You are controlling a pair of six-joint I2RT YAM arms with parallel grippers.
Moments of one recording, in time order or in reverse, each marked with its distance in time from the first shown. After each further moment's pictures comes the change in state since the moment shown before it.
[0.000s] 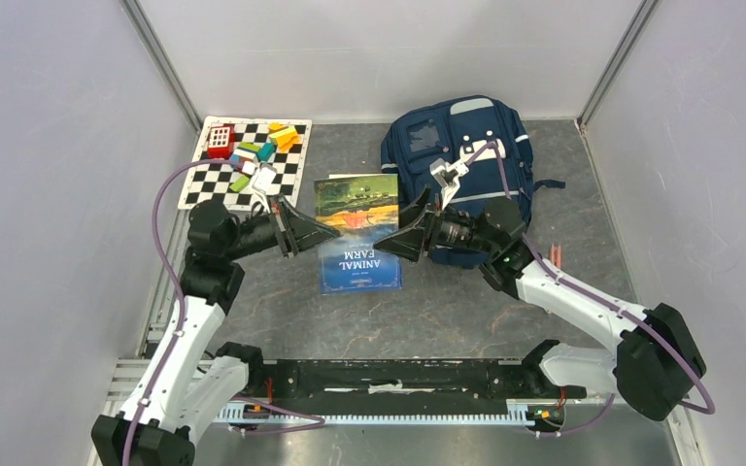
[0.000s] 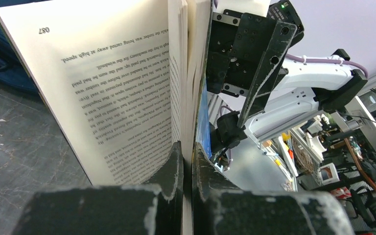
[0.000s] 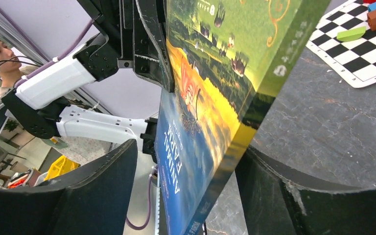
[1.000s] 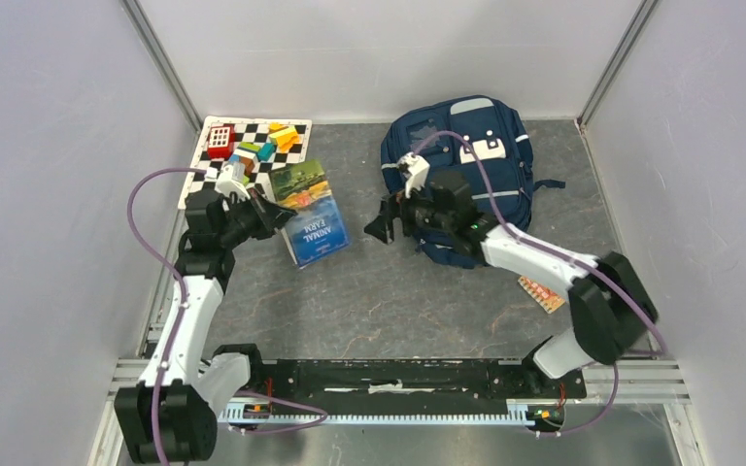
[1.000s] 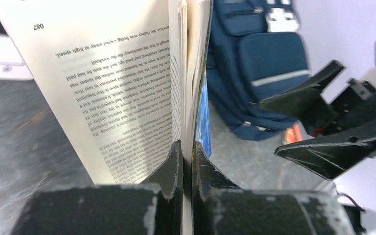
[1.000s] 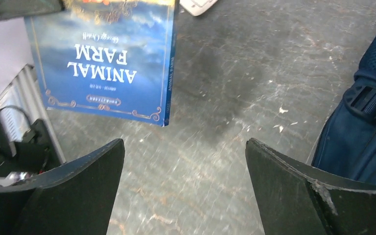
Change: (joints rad) left arm 0.232 0.183 -0.001 -0.267 -0.457 0.243; right arm 0.003 0.376 0.288 -0.495 0.364 -0.411
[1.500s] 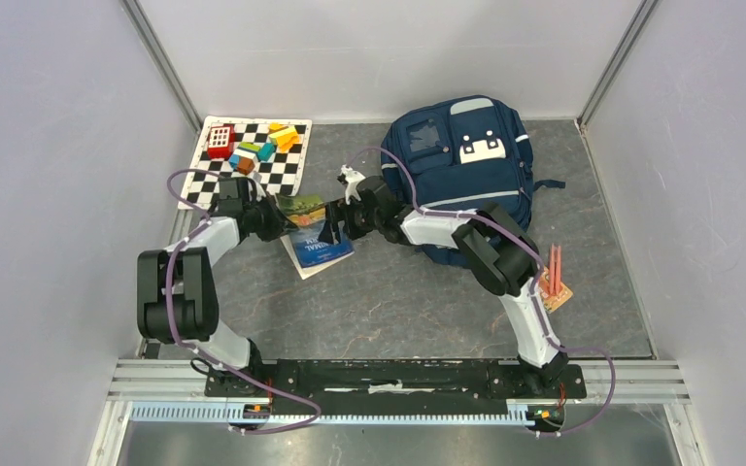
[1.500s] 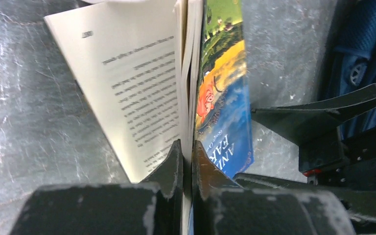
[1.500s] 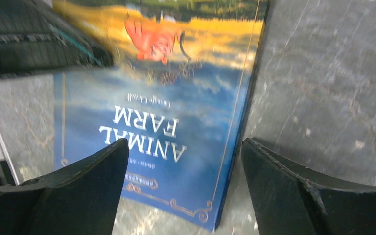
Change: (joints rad) left arm 0.014 0.615 0.146 -0.015 -0.130 -0.022; right arm 0.109 0.650 0.456 0.037 0.036 0.155
